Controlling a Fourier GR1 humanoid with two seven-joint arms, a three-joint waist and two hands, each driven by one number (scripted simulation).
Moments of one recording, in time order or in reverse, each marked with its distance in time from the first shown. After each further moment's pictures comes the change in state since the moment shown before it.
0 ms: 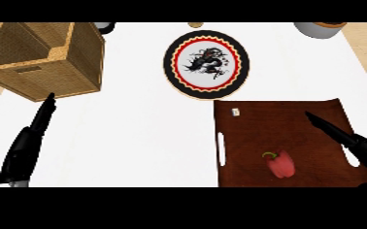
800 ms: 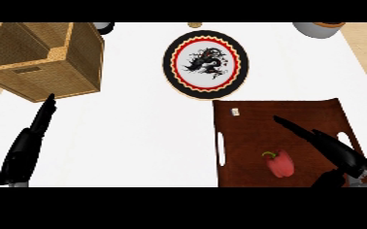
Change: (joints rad) left arm 0.013 -0.075 0.082 -0.026 -0.081 -0.081 0.012; right arm -0.116 0.142 0.076 0.161 0.251 0.060 -0.059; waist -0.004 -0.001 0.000
